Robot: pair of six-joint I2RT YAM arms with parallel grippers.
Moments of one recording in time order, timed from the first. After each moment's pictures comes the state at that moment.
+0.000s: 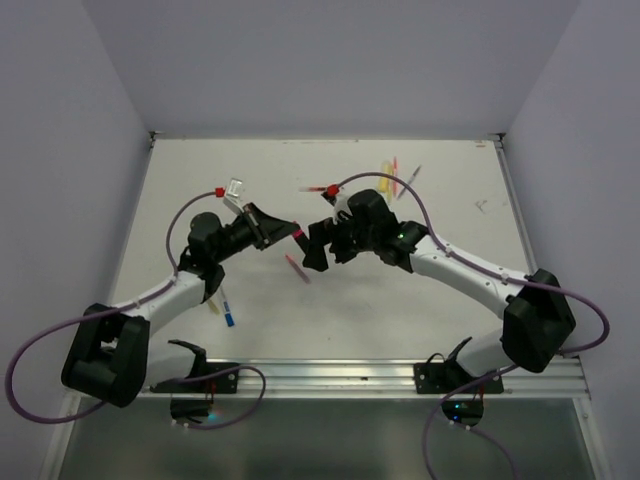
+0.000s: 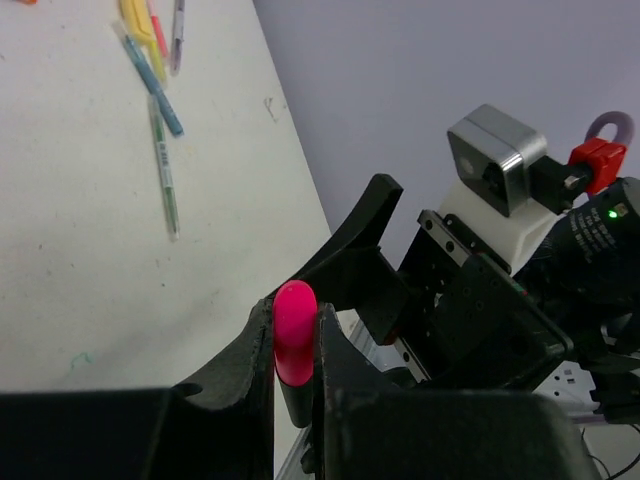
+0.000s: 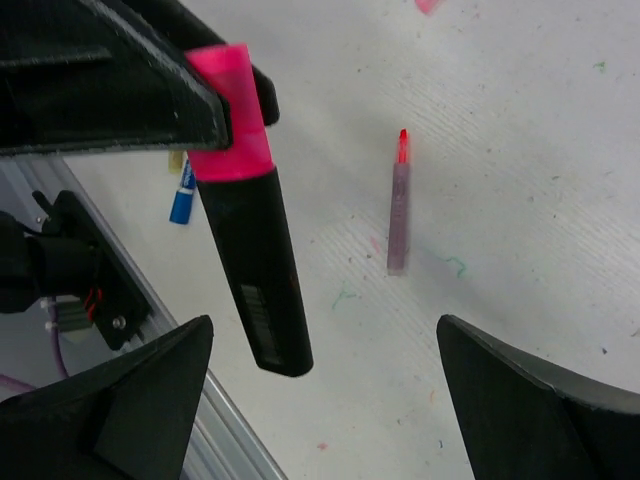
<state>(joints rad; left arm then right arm) -0.32 1.21 0.46 0.67 0.57 -1.08 0.78 1.47 1.10 -0.30 -0.23 0.37</state>
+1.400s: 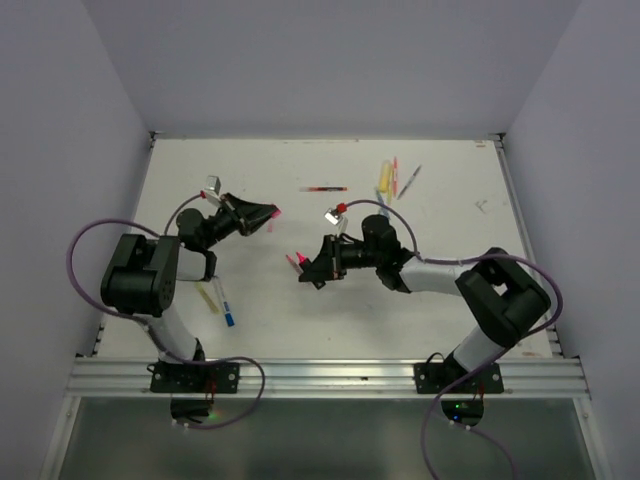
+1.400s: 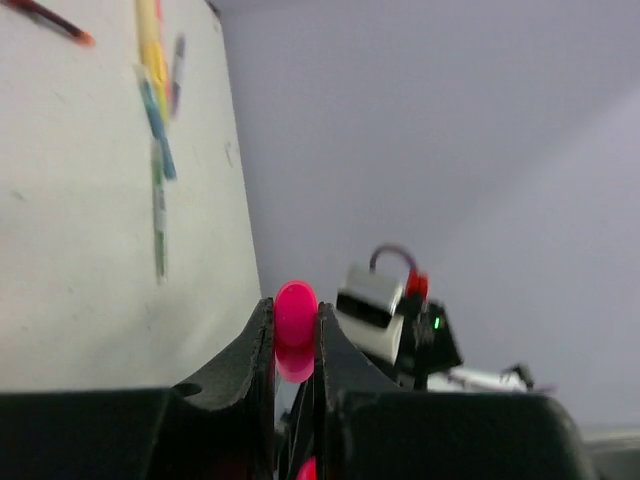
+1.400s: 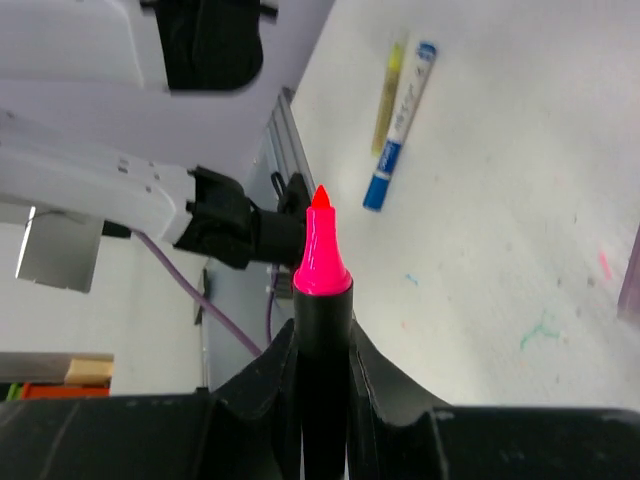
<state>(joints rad) -0.09 1.69 0.49 1.29 0.85 -1.47 0.69 1.63 0.74 0.62 -0.80 0.88</state>
